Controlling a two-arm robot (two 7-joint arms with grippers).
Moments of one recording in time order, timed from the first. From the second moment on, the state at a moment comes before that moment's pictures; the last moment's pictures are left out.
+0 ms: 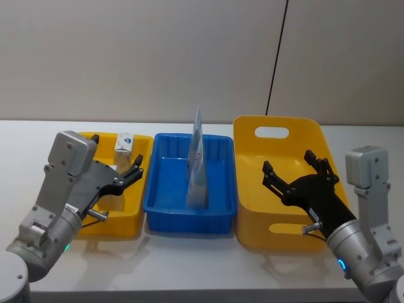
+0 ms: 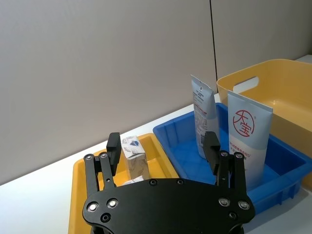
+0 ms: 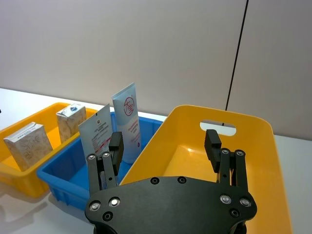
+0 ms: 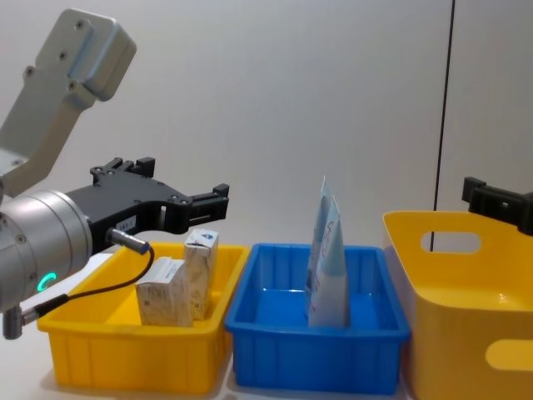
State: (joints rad) left arm -0.24 0.38 0.45 -1.63 -0.20 0.01 -0.01; right arm -0.01 0.34 -0.23 -1.77 0.29 0.03 0.07
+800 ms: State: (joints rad) left arm -0.24 0.38 0.45 -1.63 -0.20 0.01 -0.01; right arm -0.01 0.34 -0.23 -1.77 0.29 0.03 0.07
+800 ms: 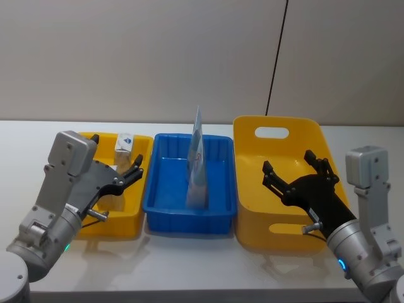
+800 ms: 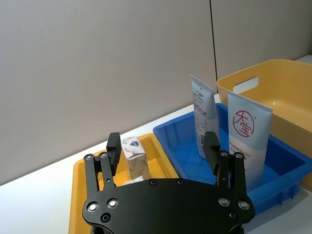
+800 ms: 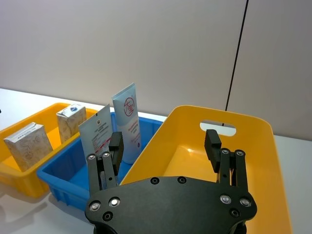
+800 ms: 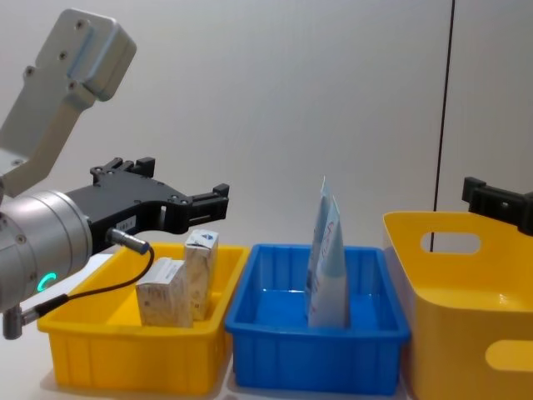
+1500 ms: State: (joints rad) left arm -0.25 0.37 0.45 -1.60 -0.20 0.02 -0.02; right arm -0.01 0.34 -0.23 -1.77 0.29 0.03 0.07
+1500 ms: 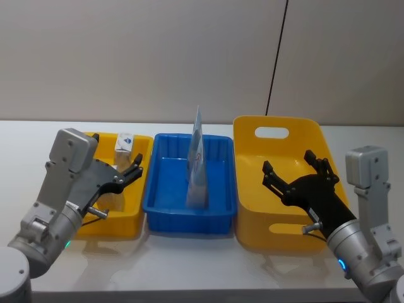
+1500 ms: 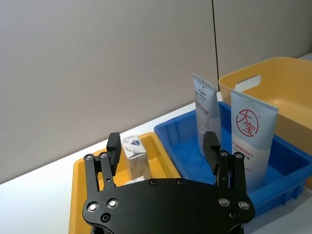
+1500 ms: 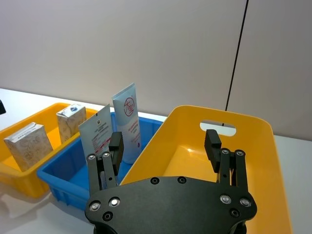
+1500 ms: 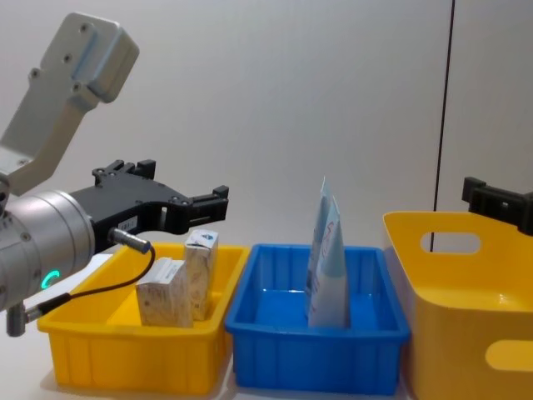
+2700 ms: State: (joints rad) left arm -0.27 0.29 0.36 -1.57 -0.33 0.29 -0.03; right arm -0.01 0.34 -0.23 -1.77 0.29 0.03 0.07
